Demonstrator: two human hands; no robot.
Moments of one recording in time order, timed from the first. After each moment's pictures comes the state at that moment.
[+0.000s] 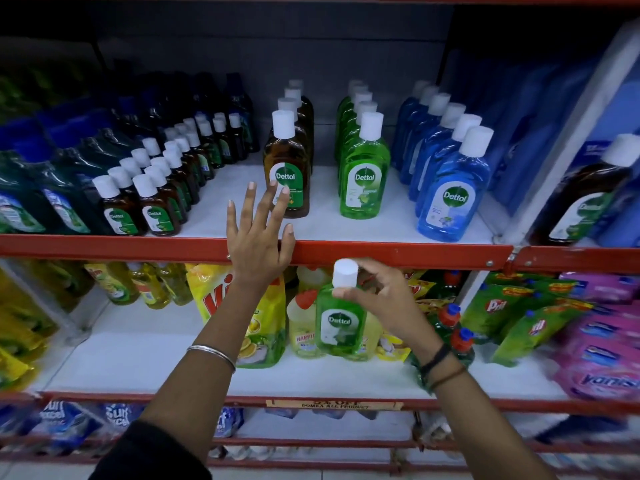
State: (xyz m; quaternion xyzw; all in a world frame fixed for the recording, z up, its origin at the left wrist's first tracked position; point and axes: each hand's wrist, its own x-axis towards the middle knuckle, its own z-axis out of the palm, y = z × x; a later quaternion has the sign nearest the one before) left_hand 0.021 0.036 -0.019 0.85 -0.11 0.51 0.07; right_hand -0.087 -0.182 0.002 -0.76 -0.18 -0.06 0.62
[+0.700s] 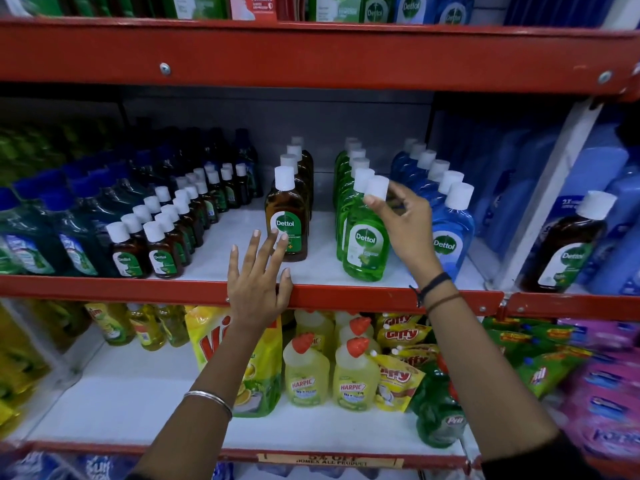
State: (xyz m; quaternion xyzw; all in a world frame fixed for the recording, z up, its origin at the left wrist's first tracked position) left_hand 0.013 0.033 -0.013 0.87 -0.11 0.48 0.10; right_hand 0.009 -0.203 0.113 -0.73 -0.16 -0.31 0.58
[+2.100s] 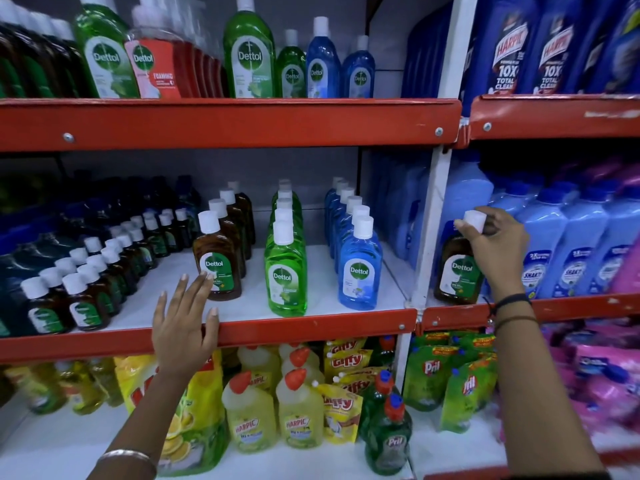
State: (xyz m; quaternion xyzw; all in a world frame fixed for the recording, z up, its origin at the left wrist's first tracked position) left_hand -0.002 0.027 -0.007 0.87 -0.11 0.46 0.14; right_hand -0.044 -0.437 0.135 -0.75 0.10 -0.47 0.46
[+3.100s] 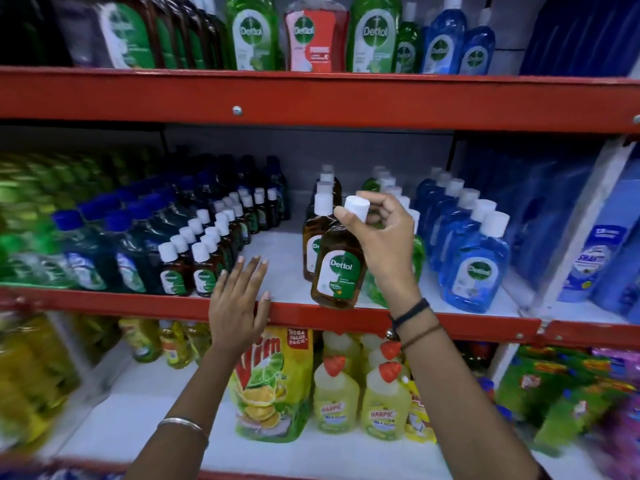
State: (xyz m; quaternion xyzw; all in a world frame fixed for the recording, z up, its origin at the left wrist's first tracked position) left_hand -0.007 0.122 -0.003 0.88 -0.11 0.43 0.15; right_hand -0.029 -0.101 0.143 -0.66 -0.14 -0.32 0.66
